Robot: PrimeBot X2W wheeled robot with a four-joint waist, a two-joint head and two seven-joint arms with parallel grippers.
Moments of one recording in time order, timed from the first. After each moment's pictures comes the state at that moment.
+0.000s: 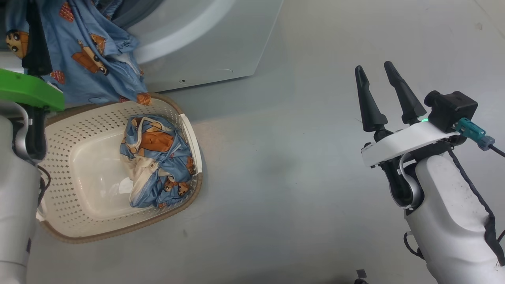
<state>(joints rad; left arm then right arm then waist) -0.92 0.31 -0.32 0.62 -0.48 -0.12 -0.25 -0.50 -0.15 0.32 0.33 0.49 0.12 -0.25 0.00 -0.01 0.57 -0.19</state>
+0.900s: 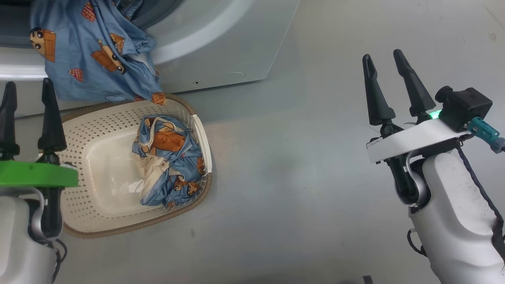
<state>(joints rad) -0.48 0.30 -0.17 0.22 -0.50 -0.12 -0.26 -0.48 -0.16 0.30 0.24 0.47 0.12 -0.25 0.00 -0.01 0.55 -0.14</state>
